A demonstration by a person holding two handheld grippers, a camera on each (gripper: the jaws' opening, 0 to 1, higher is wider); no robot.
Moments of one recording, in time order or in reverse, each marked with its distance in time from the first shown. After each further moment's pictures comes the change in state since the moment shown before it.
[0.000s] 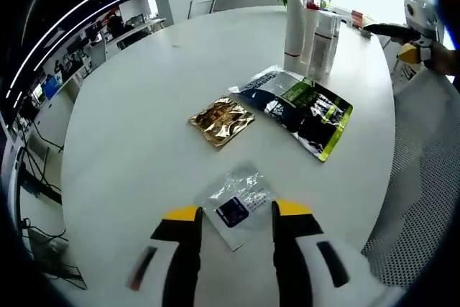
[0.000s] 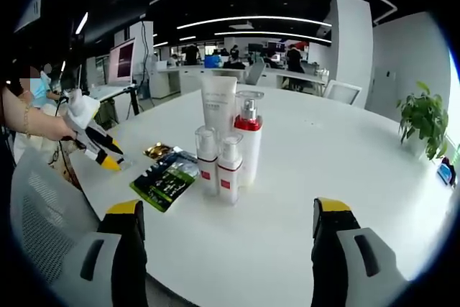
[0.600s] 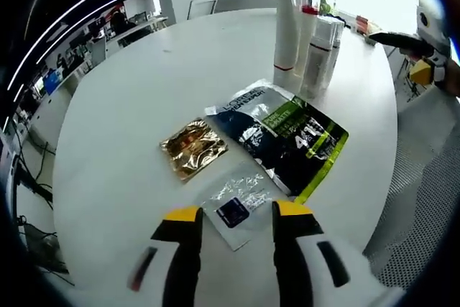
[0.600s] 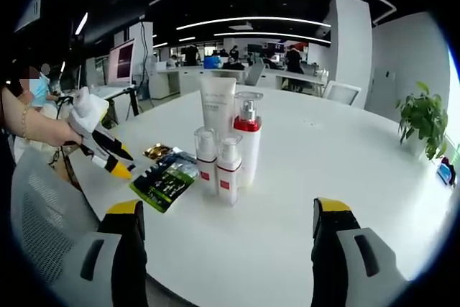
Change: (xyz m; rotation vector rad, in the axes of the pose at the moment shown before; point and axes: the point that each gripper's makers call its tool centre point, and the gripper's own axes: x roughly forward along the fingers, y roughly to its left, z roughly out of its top) left arm 0.018 -0.027 0.026 -0.041 0.002 0.002; right arm -0.001 0.000 0.001 -0.003 -0.004 0.000
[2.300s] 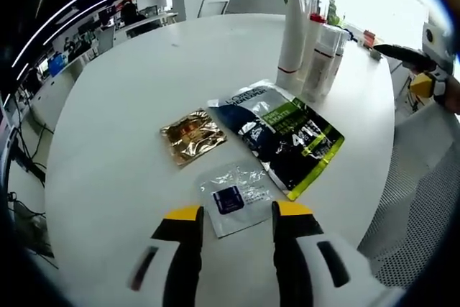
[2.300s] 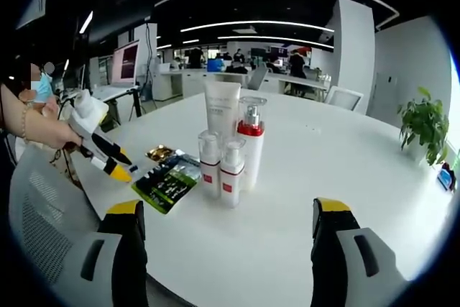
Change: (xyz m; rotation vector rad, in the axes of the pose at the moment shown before) left arm -0.006 -0.005 -0.011 -0.095 -0.014 -0.015; right arm -0.003 0.004 0.003 -0.020 -0.020 0.011
